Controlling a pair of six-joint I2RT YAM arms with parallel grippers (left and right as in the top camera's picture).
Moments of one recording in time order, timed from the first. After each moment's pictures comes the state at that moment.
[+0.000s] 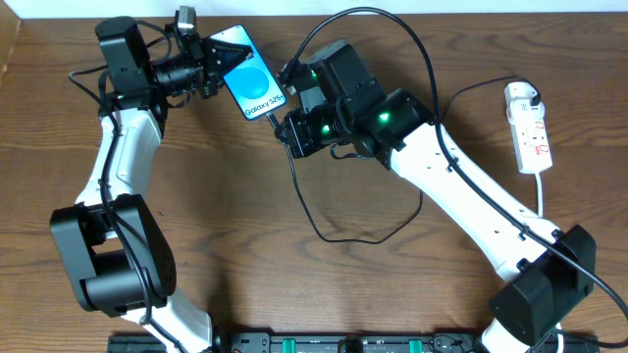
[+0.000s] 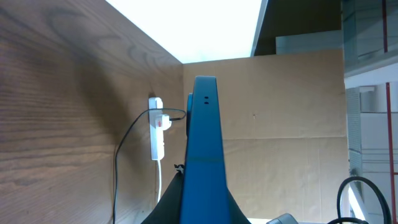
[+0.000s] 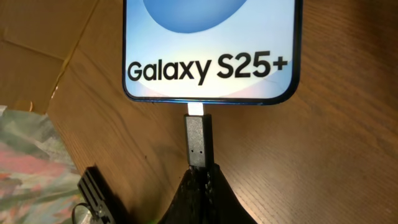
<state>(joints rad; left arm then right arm) 0.17 1.84 1.38 0.05 1.30 -1.01 0.68 1.83 1.72 -0.71 -0.43 0.33</state>
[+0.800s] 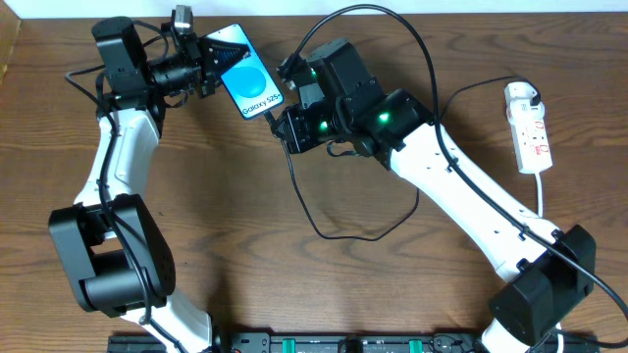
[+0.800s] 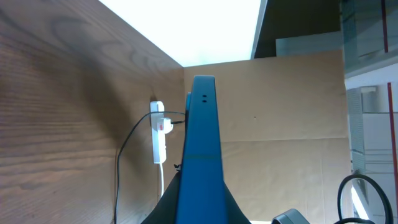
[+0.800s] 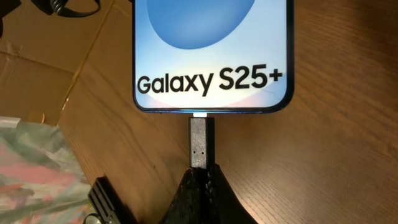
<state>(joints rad) 0.18 1.84 1.38 0.05 1.30 -1.00 0.68 1.83 1.72 -0.66 -0.43 0.38</state>
